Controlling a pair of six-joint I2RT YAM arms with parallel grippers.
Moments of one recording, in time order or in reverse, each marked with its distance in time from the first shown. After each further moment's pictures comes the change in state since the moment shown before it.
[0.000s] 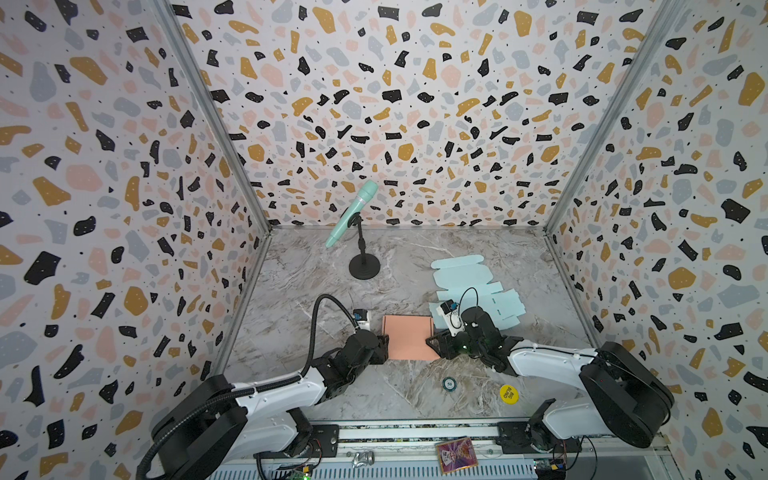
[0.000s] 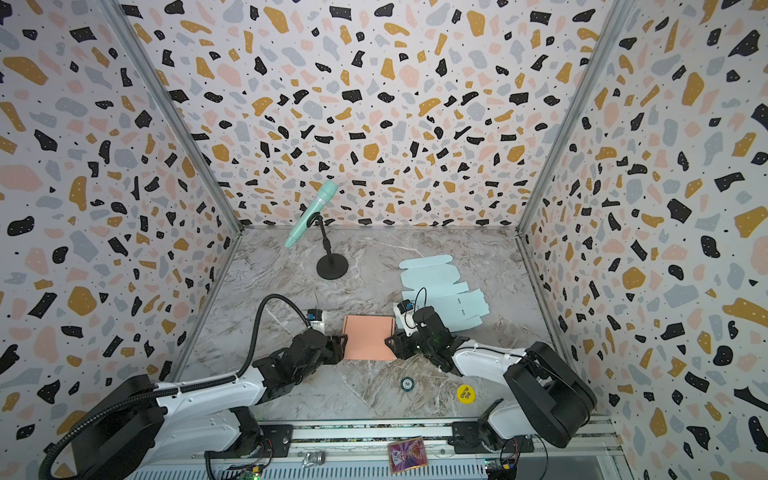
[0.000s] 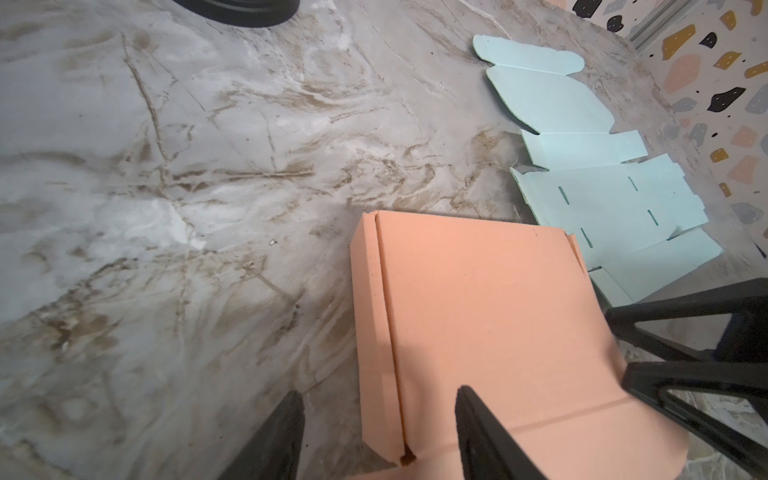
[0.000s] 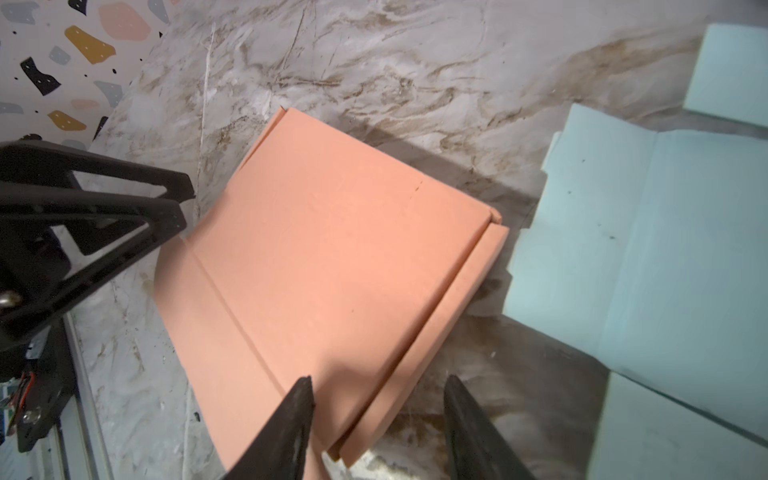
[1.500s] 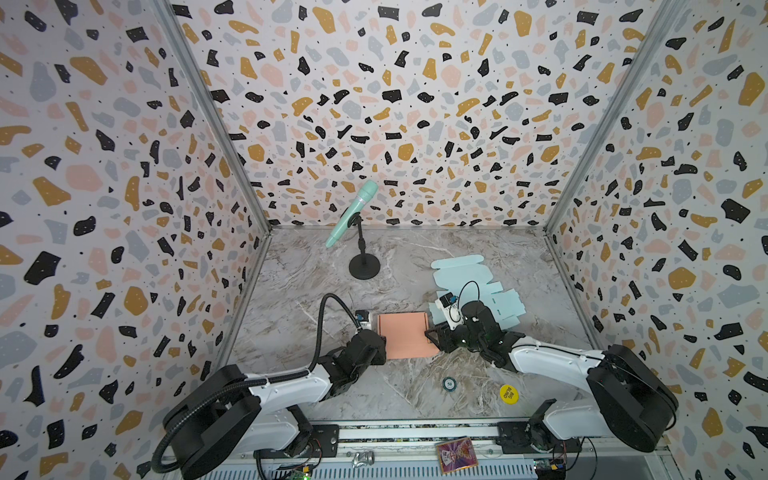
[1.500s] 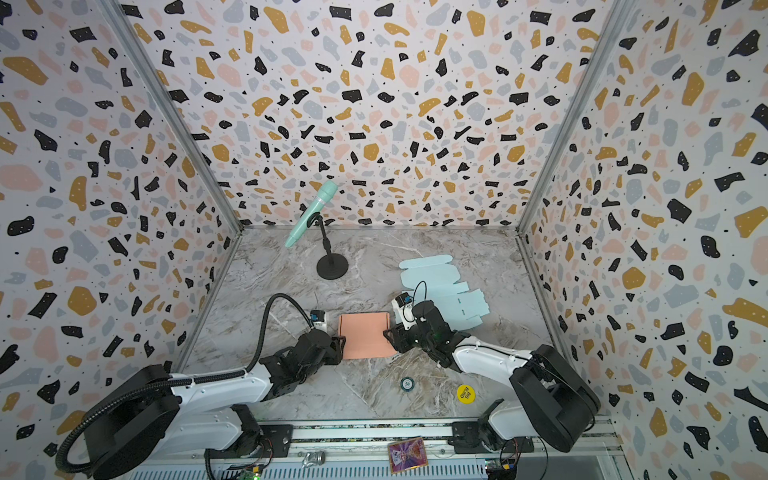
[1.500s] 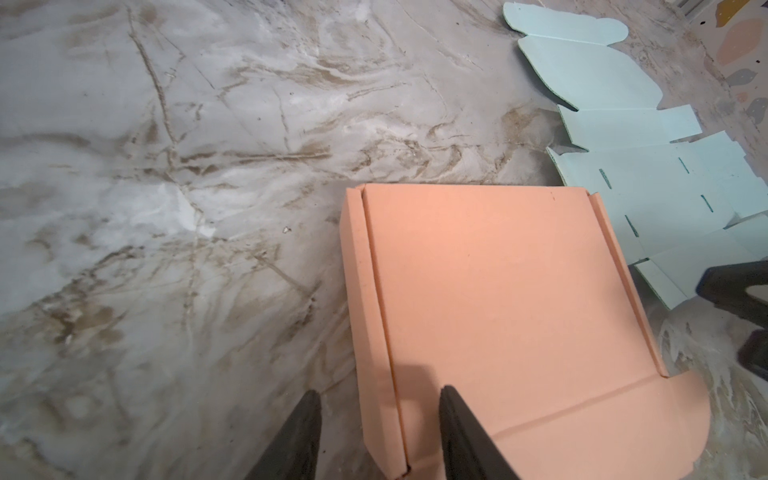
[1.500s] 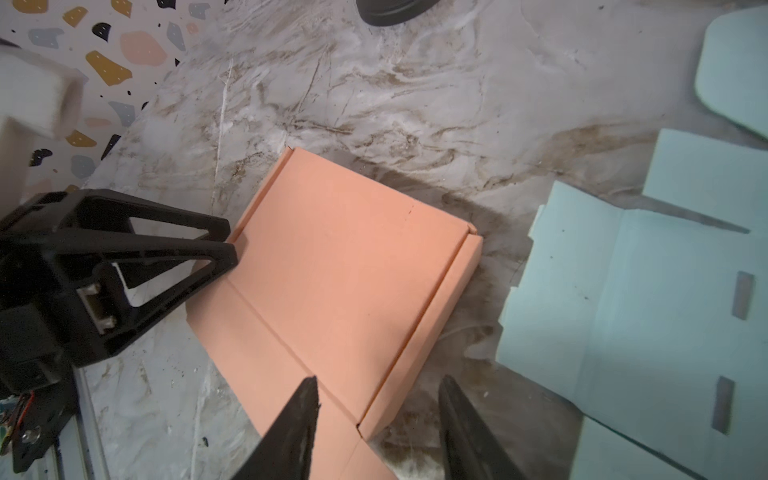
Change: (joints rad) left arm 0.000 0.091 0.010 0.010 -0.025 0.006; right arm -0.001 -0.060 0.059 -0.051 0.035 -0.041
